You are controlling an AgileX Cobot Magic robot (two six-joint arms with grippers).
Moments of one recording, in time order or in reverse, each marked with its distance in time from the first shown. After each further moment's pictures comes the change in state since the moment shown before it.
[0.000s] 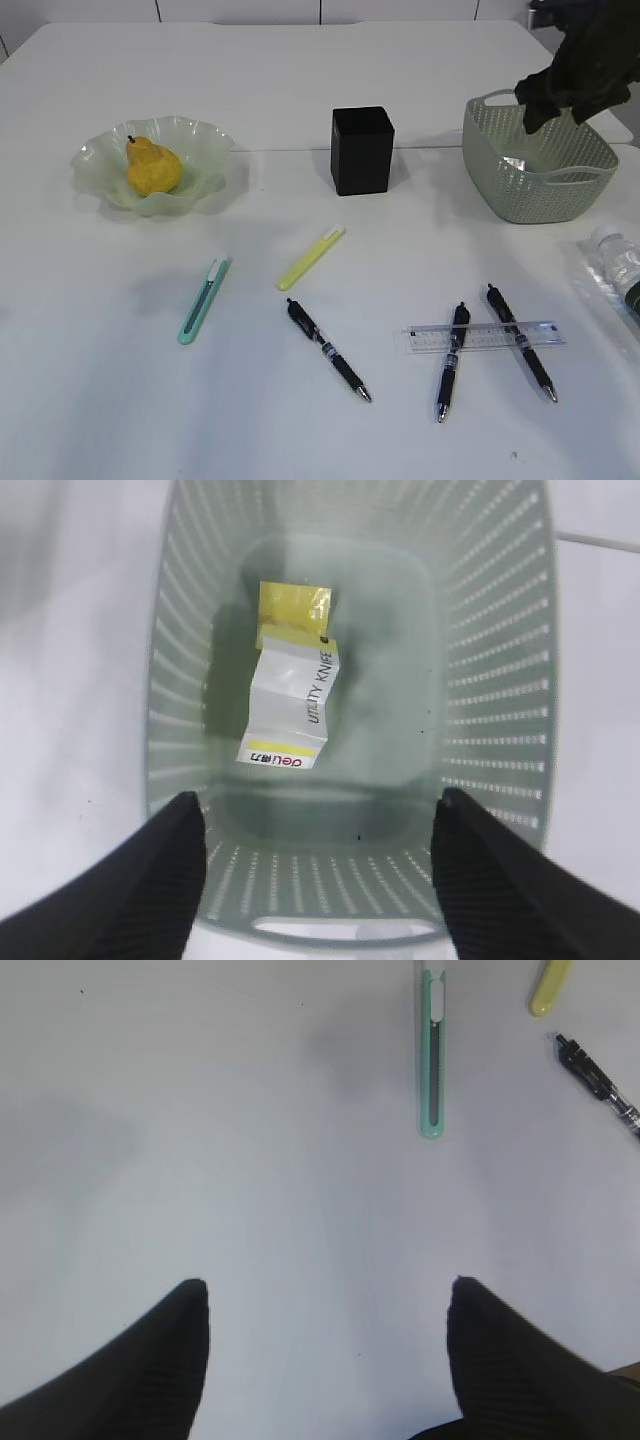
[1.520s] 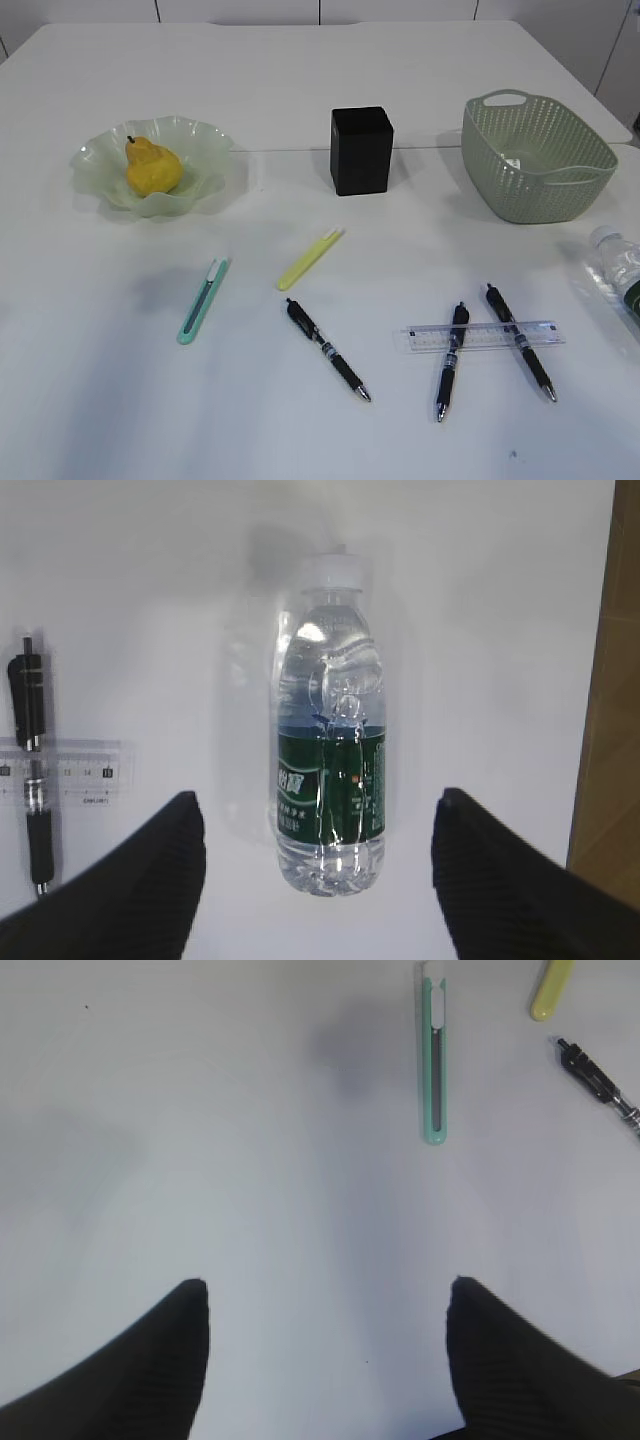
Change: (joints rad) left arm 0.000 0.000 0.000 0.003 -0.016 0.019; right arm 0.000 -0.528 0.599 -0.136 0.154 0.062
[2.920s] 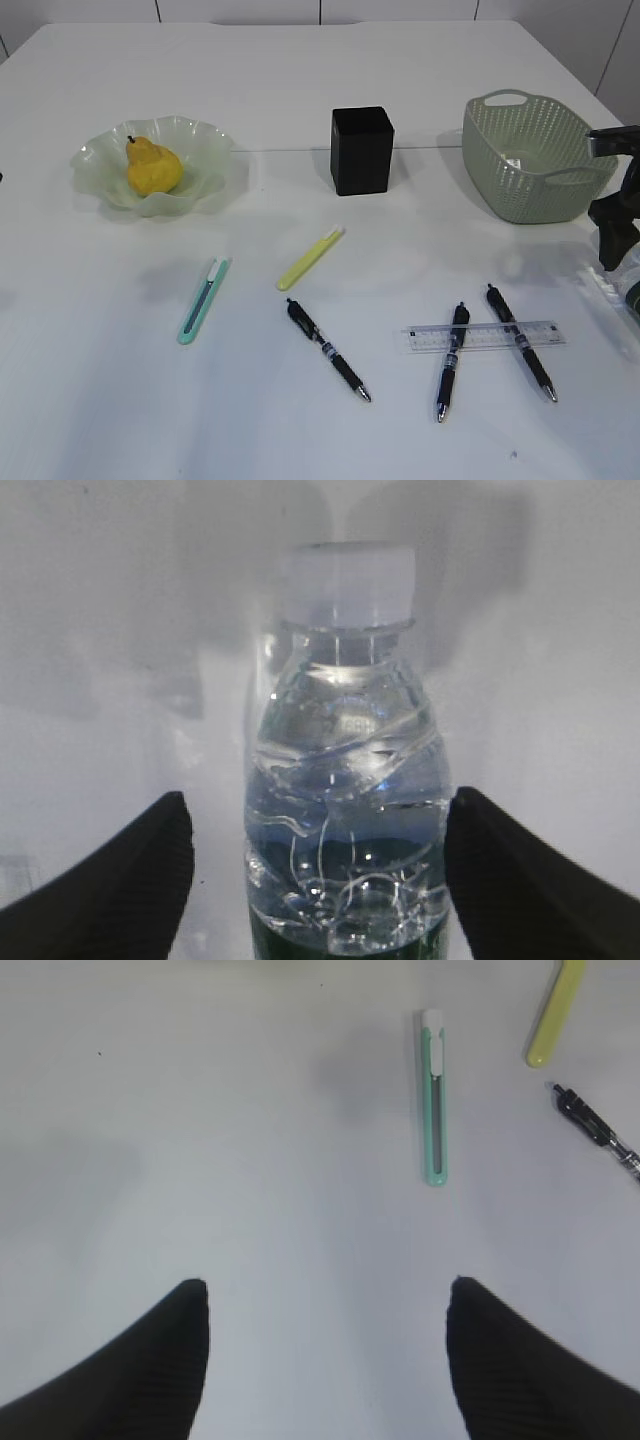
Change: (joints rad) left arm 0.000 0.000 0.000 0.000 -0.064 0.002; right arm -0.131 0.441 -0.145 0.110 -0.034 -0.100
